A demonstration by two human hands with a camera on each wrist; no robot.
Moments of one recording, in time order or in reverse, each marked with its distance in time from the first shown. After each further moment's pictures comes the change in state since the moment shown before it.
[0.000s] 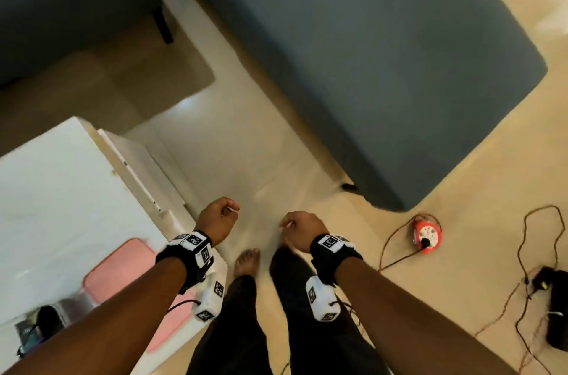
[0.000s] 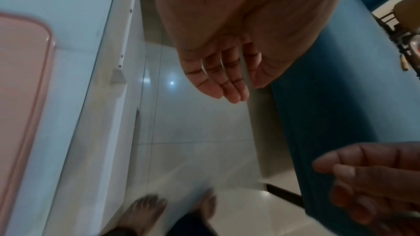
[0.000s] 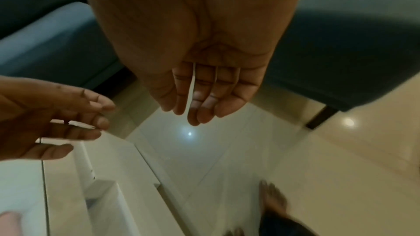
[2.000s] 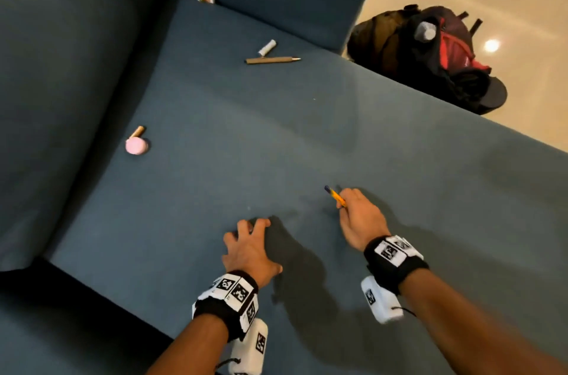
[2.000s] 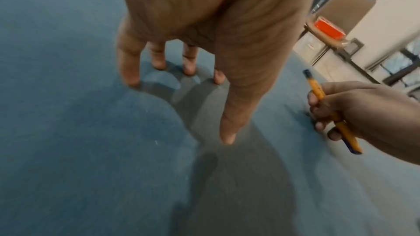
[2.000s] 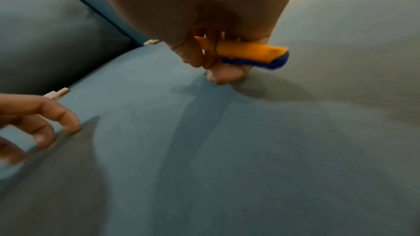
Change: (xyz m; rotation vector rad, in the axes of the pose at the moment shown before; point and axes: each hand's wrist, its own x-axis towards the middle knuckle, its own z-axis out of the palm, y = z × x) left_hand 0.576 0.675 -0.194 1.023 -0.080 0.151; right_hand 0.514 -0.232 -0.650 0.229 0.588 -0.067
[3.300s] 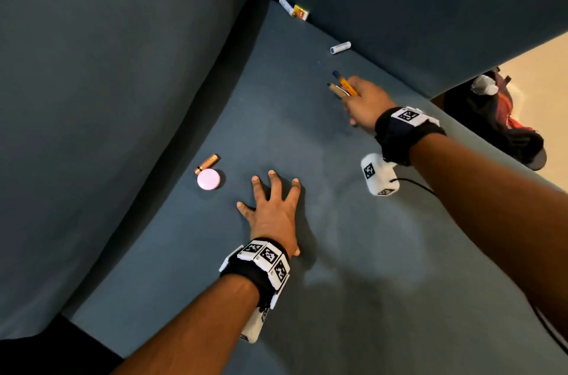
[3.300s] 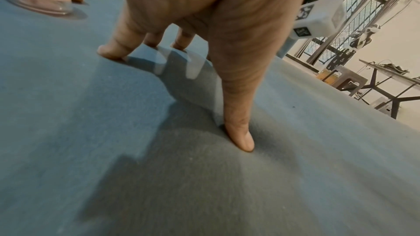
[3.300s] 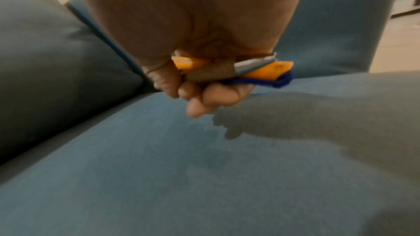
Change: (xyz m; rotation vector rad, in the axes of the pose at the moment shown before) left_hand 0.146 -0.070 -0.139 0.132 -0.045 0.219; right_hand 0.296 -0.233 -0.038 0.008 0.028 0.115
